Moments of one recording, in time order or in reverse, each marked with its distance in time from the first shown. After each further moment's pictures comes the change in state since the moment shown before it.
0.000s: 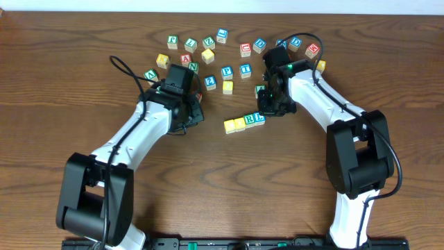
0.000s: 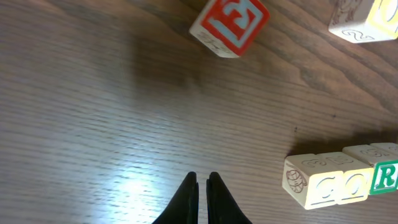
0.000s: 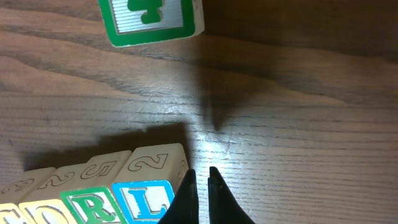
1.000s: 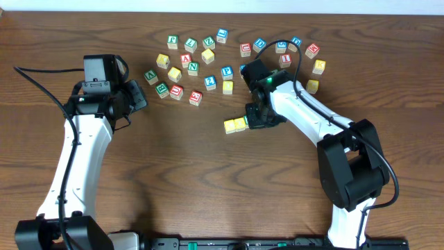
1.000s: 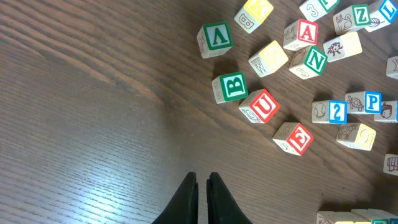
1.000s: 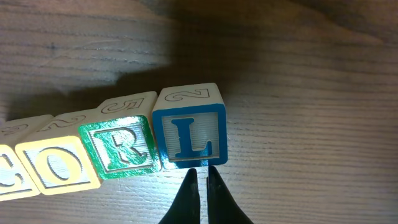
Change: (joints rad) left arm 0.375 -0.262 0.013 -0.046 -0.008 0.237; right arm 0.142 -0.057 -0.058 -0.042 0.148 0.034
